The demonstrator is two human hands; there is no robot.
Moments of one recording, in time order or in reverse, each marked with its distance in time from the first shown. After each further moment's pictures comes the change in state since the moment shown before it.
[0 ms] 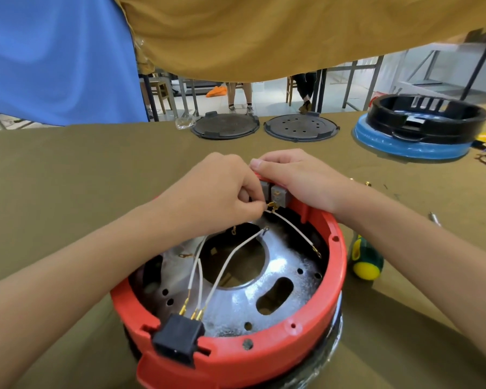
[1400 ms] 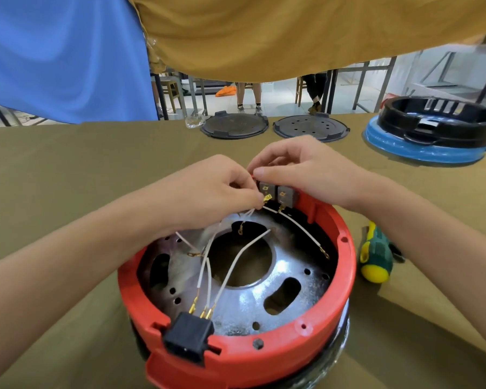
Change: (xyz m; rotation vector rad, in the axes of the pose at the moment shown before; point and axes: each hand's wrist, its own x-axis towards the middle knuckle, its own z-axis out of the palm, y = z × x) left_hand -0.010 0.001 -0.015 -0.255 -0.121 -0.285; right_hand 0.003 -0.010 -0.010 -0.109 -0.074 -0.195
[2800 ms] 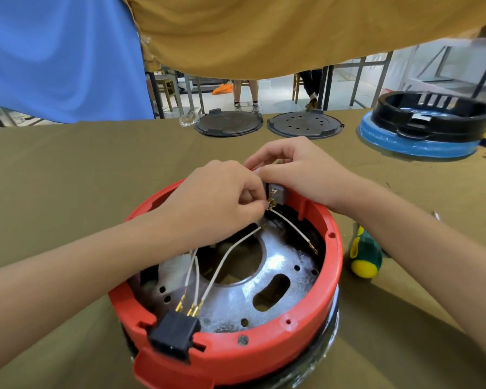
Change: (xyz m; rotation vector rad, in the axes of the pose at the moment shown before) left_hand 0.002 0.006 0.024 0.295 0.174 0.202; right_hand 0.000 0.014 0.004 0.070 0.084 0.064
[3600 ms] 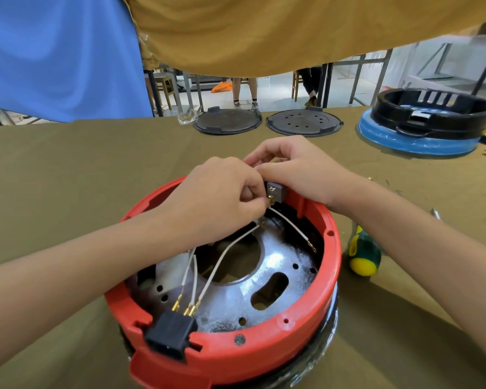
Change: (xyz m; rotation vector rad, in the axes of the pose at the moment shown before) left_hand 0.003 0.001 0.005 0.017 0.032 0.002; right_hand -0.002 -0.005 0.004 0.009 0.020 0.035
